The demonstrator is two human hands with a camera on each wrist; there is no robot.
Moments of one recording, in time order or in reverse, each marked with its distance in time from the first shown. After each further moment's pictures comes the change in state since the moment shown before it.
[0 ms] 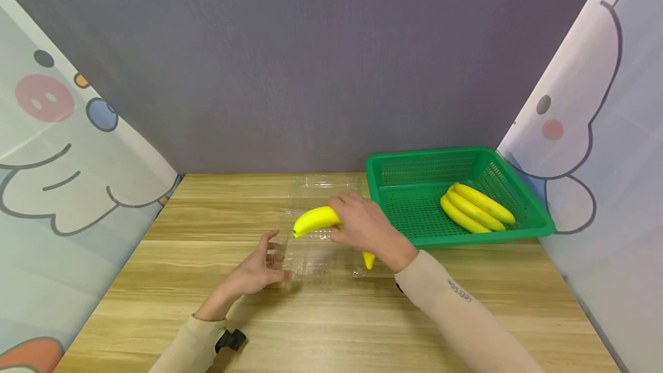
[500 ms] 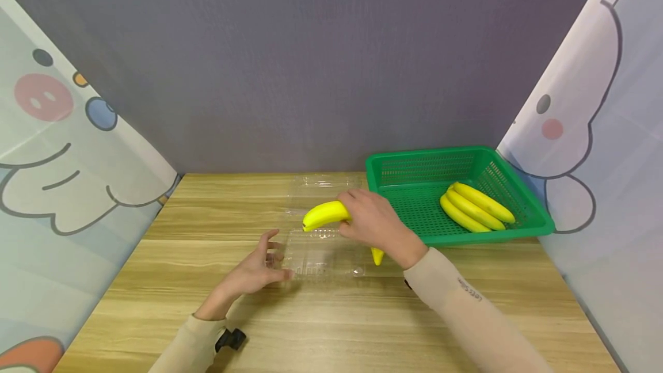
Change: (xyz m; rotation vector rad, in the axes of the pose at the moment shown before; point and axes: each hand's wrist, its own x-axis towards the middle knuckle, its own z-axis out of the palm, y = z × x) left_hand 0.002 -0.004 -0.001 0.002 -0.007 0.007; right_hand -0.005 0.013 -0.009 -0.017 0.042 -0.010
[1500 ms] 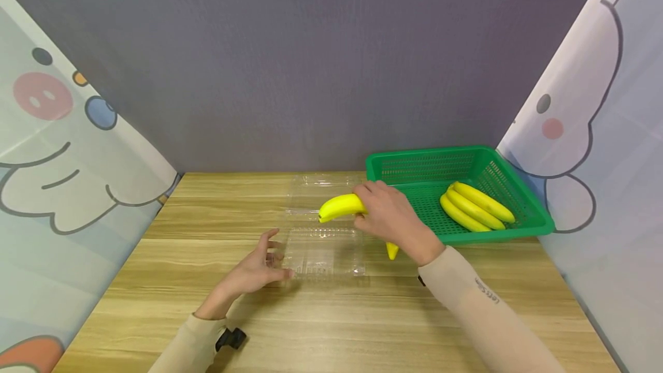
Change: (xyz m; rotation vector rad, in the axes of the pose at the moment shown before) left_hand 0.000 0.000 0.000 -0.012 -0.011 0.002; right_hand -0.009 0.019 -0.017 -0.072 0.001 0.047
